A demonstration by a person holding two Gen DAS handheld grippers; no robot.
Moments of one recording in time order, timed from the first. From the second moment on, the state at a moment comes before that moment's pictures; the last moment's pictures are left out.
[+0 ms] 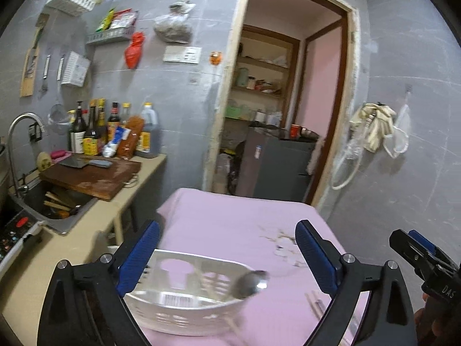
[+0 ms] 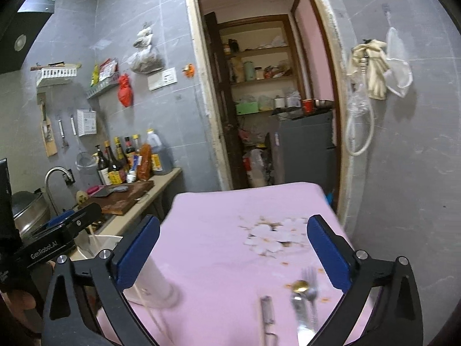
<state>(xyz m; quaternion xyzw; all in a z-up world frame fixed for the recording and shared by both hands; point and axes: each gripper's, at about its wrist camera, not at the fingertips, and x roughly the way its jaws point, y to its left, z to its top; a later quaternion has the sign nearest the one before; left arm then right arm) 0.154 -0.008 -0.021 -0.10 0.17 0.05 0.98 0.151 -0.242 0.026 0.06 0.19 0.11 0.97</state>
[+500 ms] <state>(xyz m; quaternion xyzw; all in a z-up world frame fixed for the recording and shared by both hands) 0.163 -0.113 -0.044 -0.08 0.20 0.00 0.98 0.148 -0.352 -0.001 0.06 0.22 0.06 0.97</state>
